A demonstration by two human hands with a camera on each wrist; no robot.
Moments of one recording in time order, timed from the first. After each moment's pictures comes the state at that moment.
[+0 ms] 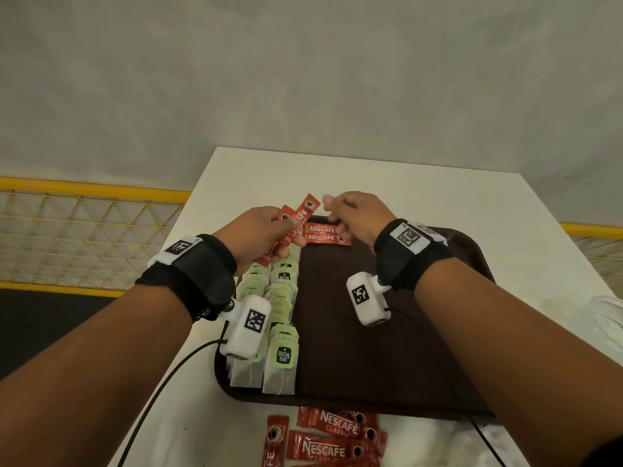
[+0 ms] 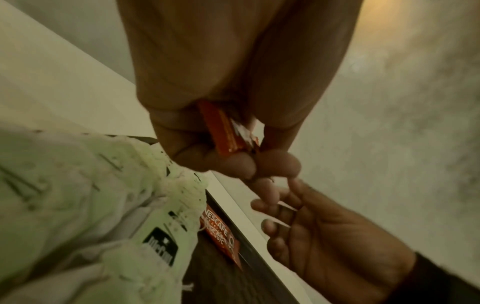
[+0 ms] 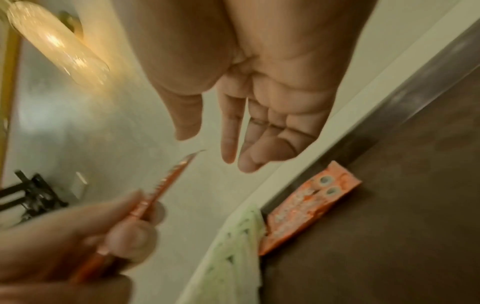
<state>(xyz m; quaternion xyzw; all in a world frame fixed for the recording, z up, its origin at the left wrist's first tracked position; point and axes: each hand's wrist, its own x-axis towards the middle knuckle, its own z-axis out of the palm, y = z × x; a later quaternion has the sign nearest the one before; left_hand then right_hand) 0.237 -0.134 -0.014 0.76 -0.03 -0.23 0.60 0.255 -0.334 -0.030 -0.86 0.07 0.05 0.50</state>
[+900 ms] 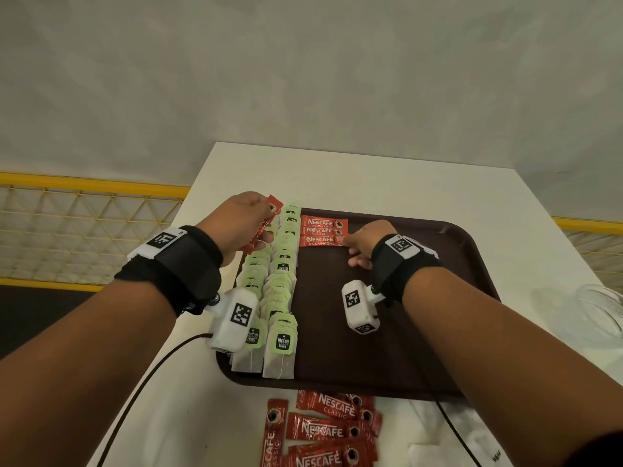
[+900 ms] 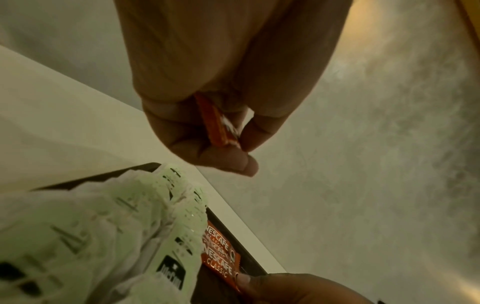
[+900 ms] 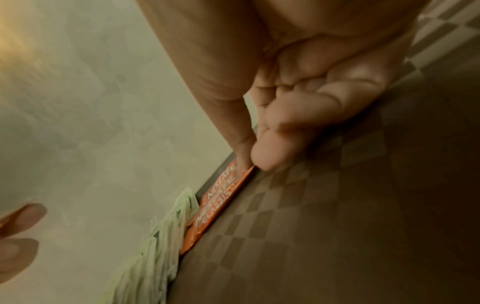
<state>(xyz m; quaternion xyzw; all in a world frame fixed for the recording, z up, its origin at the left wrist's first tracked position) 0.231 -0.121 -0.004 0.80 0.04 -0.15 0.57 0.240 -0.339 -0.044 -0.80 0.33 0.19 0.45</state>
